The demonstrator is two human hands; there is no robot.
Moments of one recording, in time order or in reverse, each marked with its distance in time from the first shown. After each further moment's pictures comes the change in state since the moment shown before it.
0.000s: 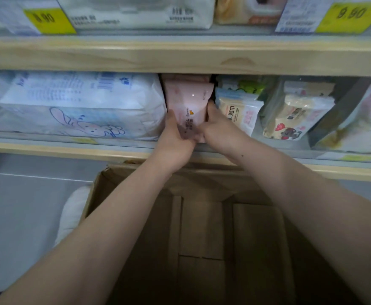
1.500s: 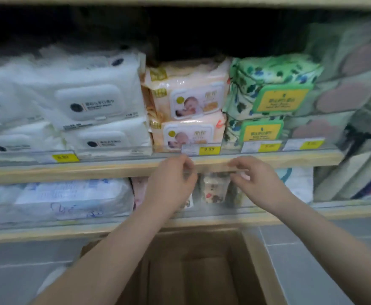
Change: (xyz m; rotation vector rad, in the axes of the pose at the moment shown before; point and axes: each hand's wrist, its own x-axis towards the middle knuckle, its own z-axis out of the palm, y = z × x) left_hand -0.080 0.173 0.008 0.425 0.085 0.522; right_hand -0.151 -0.038 -0.188 -0.416 0.394 -0.223
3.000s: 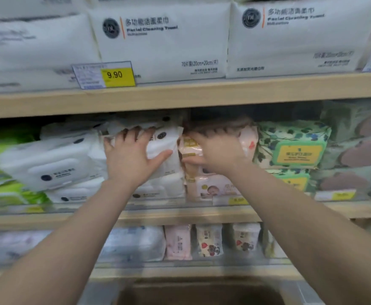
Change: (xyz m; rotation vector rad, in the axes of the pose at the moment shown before) left_hand 0.085 -0.040 -0.169 0.739 0.406 0.035; right_hand 0.146 -0.150 -0.016 -0.744 0.169 -0.393
